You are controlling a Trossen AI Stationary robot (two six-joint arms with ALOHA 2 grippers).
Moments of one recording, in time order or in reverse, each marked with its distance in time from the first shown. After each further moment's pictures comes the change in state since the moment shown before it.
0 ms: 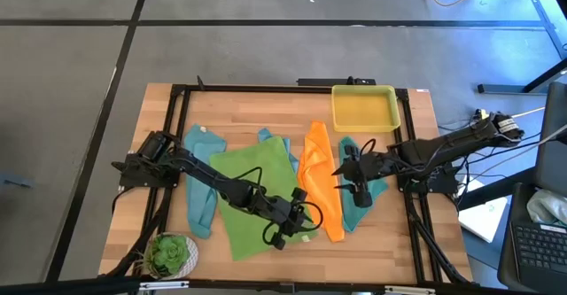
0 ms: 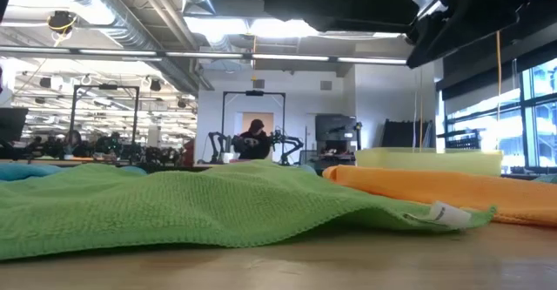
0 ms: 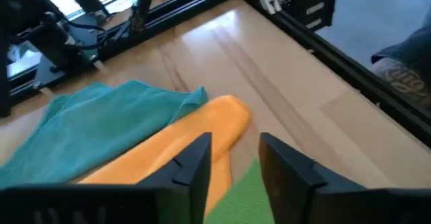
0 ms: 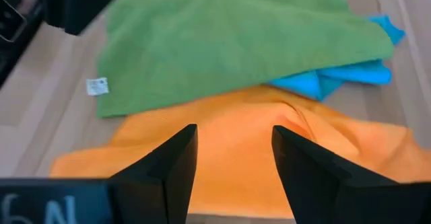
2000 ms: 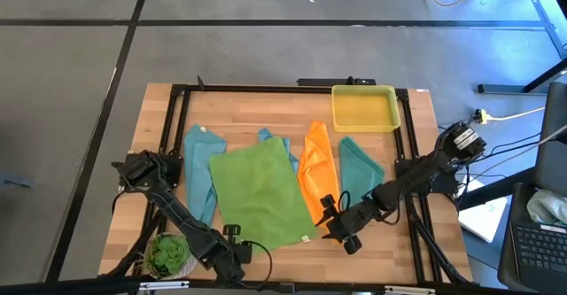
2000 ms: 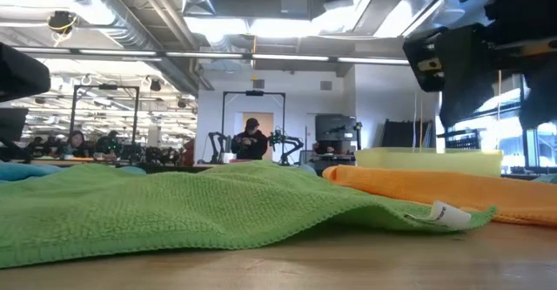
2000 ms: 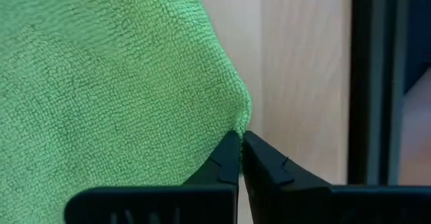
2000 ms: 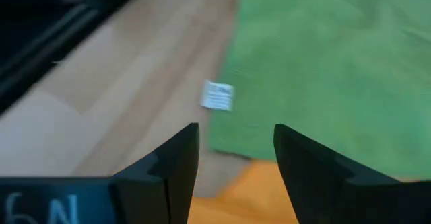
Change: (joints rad) left arm -0.432 0.030 -0.002 -0.725 0.001 -1.038; right arm 0.334 0.560 0.001 0.574 0.046 -0.108
